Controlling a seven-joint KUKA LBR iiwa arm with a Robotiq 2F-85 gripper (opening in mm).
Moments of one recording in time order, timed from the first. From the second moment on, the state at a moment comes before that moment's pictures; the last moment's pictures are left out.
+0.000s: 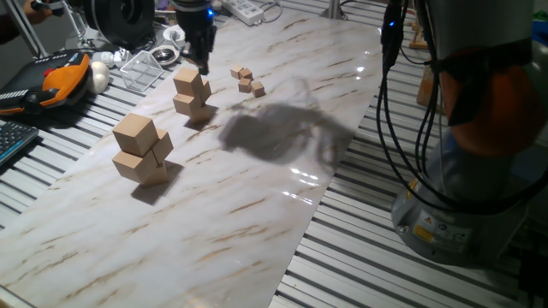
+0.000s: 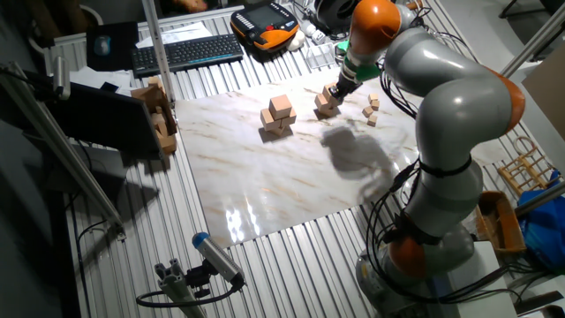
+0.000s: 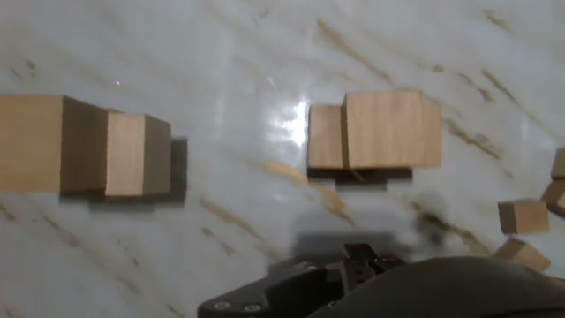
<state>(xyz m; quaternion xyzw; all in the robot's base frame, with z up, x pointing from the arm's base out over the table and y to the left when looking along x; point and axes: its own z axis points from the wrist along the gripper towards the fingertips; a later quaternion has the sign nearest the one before) 0.576 -0.028 0.205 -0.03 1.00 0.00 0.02</state>
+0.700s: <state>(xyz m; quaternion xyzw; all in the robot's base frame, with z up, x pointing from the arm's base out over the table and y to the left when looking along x) 0.541 -0.026 0.207 0.03 1.00 0.00 0.00</state>
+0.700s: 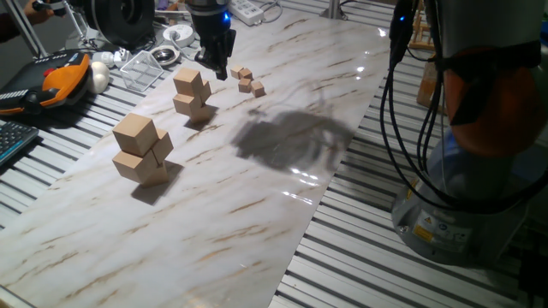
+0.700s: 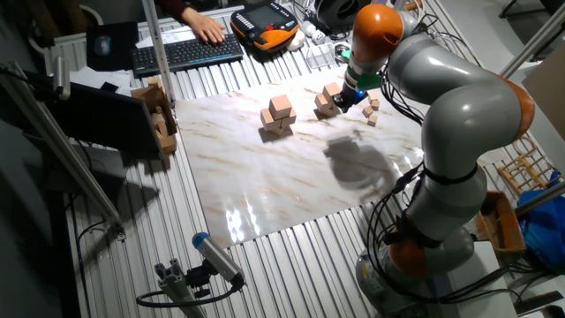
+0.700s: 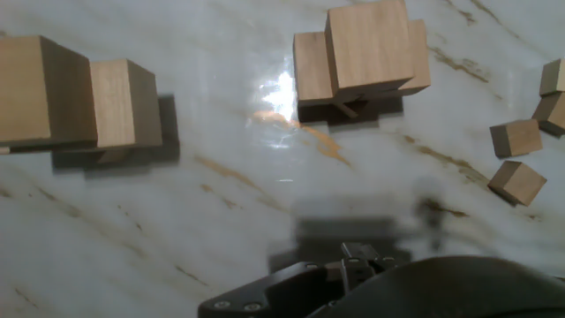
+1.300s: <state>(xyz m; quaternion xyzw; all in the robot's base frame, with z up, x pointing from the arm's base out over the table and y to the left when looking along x) 0.541 -0.025 0.207 0.04 1.00 0.01 -0.01</state>
